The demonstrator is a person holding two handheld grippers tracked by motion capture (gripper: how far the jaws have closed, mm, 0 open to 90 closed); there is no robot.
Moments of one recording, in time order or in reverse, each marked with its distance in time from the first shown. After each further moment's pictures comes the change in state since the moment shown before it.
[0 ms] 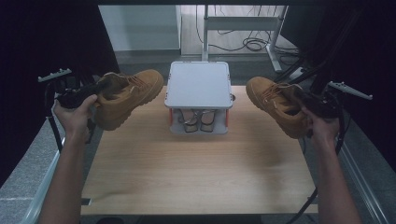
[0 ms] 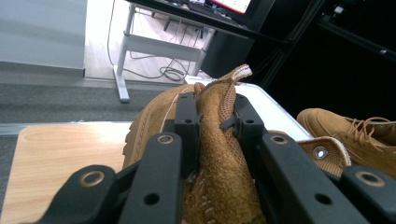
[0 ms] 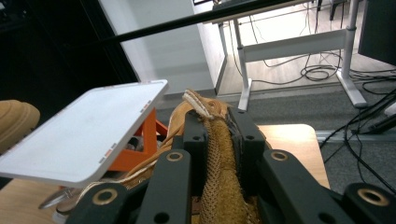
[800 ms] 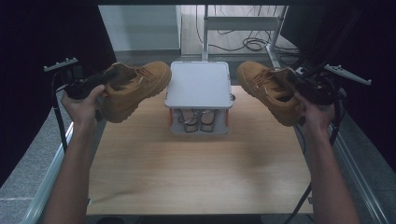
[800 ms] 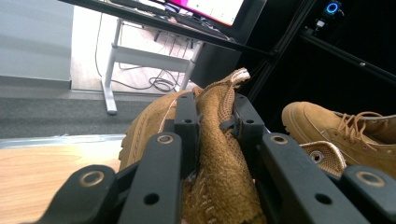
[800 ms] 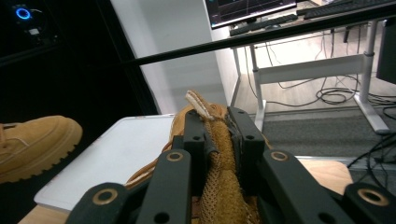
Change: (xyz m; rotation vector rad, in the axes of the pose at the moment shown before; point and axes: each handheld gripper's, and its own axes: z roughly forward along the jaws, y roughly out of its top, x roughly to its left) left arm -0.028 0.020 0.016 -0.035 -0.039 -0.002; right arm 0.049 0.038 0.001 -0.075 0.049 -0.011
